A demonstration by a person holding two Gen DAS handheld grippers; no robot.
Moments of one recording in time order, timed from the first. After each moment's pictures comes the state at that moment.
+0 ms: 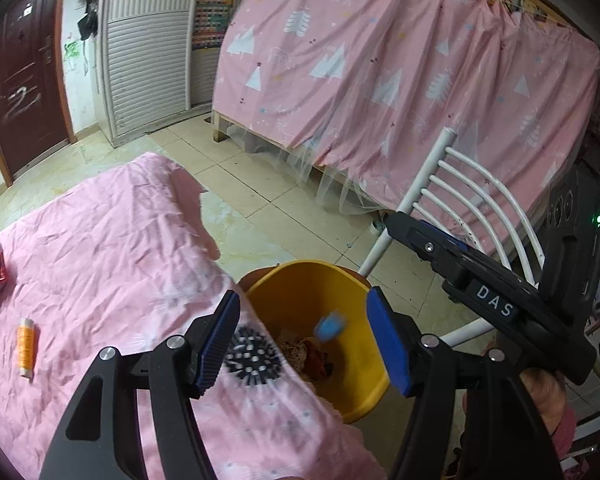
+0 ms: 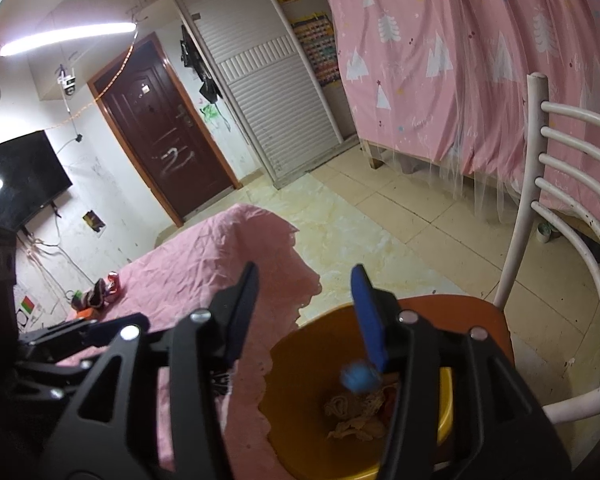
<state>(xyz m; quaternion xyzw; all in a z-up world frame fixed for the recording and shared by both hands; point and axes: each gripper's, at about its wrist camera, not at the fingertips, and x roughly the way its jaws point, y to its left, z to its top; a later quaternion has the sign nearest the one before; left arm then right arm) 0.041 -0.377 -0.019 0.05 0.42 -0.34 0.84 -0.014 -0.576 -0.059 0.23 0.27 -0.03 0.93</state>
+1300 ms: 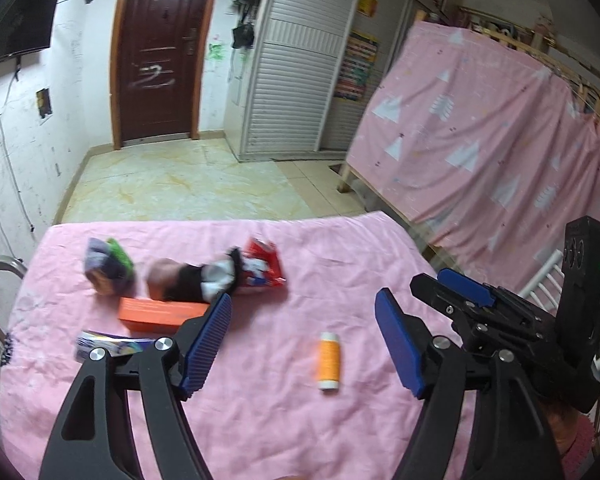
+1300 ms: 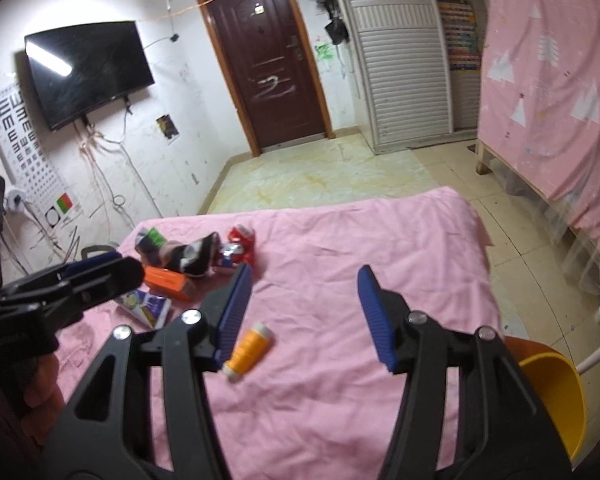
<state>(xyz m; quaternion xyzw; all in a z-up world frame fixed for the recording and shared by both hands) 0.115 -0.108 0.022 -0.05 0.37 -0.15 0.92 0.121 -0.331 -0.023 0.09 0.33 0.14 0.93</state>
